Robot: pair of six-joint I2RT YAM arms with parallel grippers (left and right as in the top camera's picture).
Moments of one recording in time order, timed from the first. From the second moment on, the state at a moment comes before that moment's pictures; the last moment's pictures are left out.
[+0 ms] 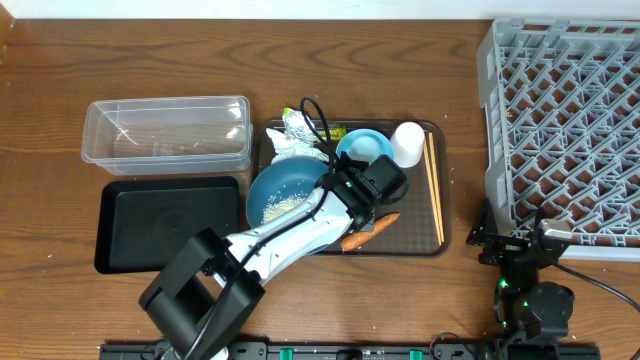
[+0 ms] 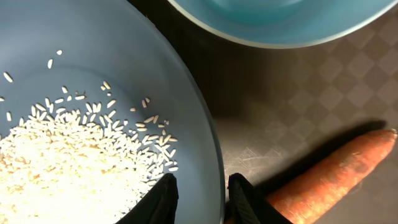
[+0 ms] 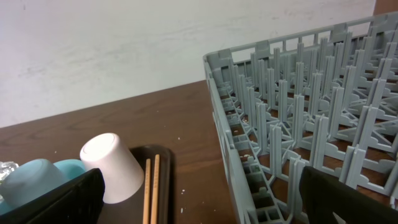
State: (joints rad) left arm -0.84 1.81 1.19 -0.74 -0.21 -0.70; right arm -0.01 0.02 0.01 -0.07 0.06 0.24
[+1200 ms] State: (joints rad) left arm -0.85 1.84 1.19 -0.81 -0.26 -0.67; right arm -0.01 0.02 0.01 -0.07 0.06 0.24
